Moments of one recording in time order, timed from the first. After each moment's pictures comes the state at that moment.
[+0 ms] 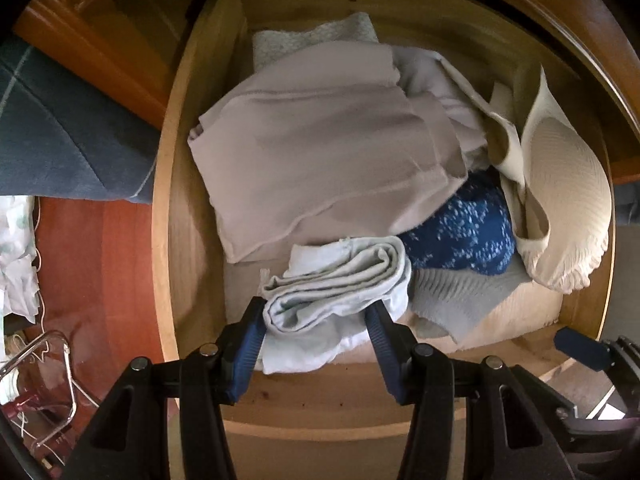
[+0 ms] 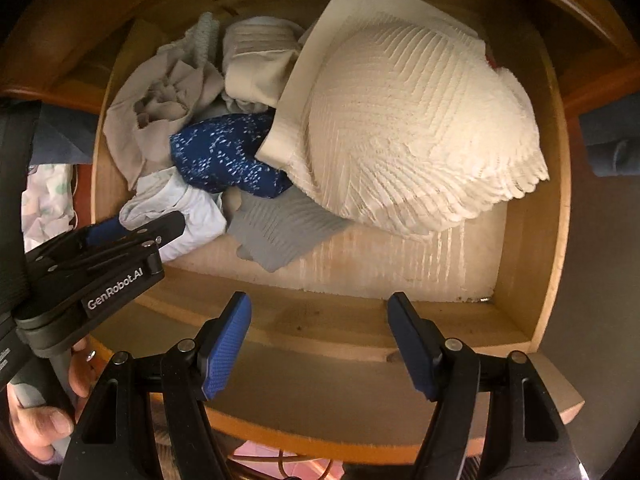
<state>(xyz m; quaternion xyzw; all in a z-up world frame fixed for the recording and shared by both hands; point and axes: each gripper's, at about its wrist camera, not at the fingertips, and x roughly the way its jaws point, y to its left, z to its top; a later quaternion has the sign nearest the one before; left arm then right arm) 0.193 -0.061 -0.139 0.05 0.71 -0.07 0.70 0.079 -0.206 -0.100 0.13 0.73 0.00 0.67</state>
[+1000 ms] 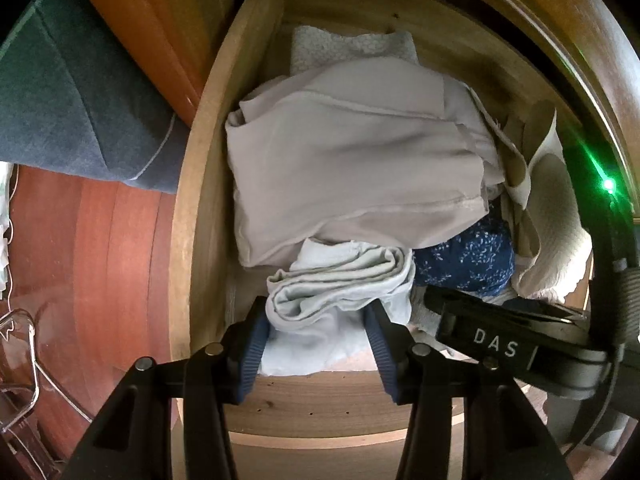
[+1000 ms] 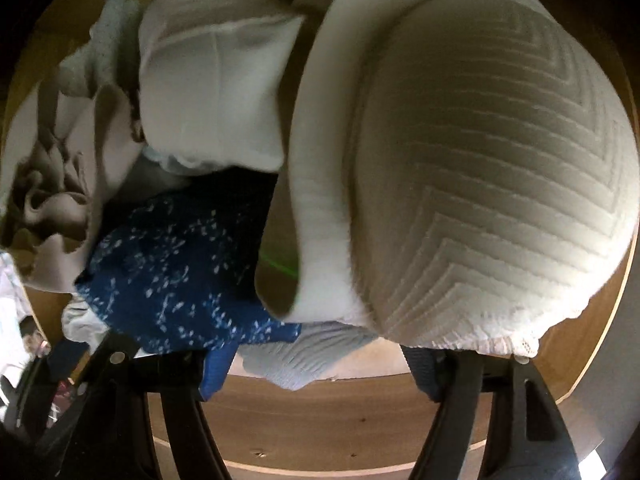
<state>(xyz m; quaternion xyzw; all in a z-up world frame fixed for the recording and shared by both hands) 0.205 -0.015 -0.153 -0.03 0.71 -0.08 0.70 0.160 -0.186 -0.174 0.12 0.78 -0.08 0.61</state>
